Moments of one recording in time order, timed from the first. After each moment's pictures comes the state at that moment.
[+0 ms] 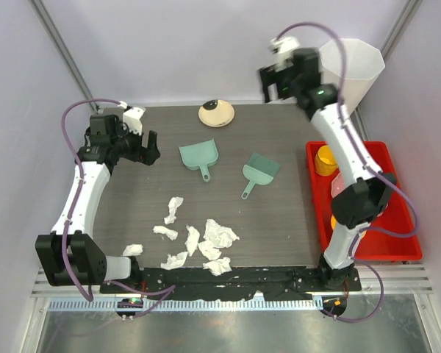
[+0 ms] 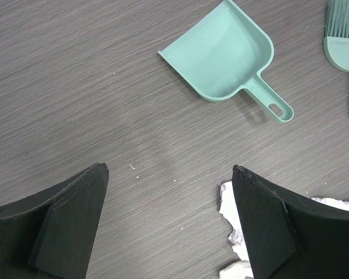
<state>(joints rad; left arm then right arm) 0.02 1.32 1.20 -0.56 0.41 0.26 0.41 1.80 1.94 -0.54 0.05 -0.13</state>
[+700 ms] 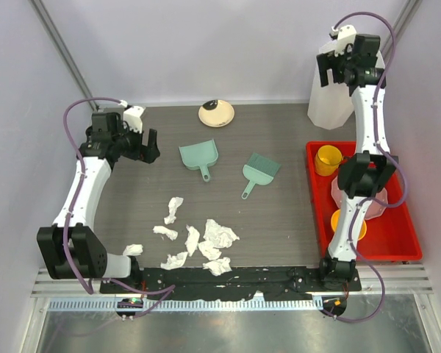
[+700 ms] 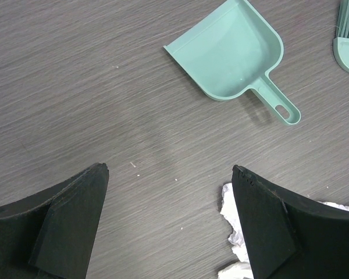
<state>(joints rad) 0.02 1.37 1.22 -0.57 0.39 0.23 -0.08 2.19 2.48 -0.70 -0.13 -0.38</state>
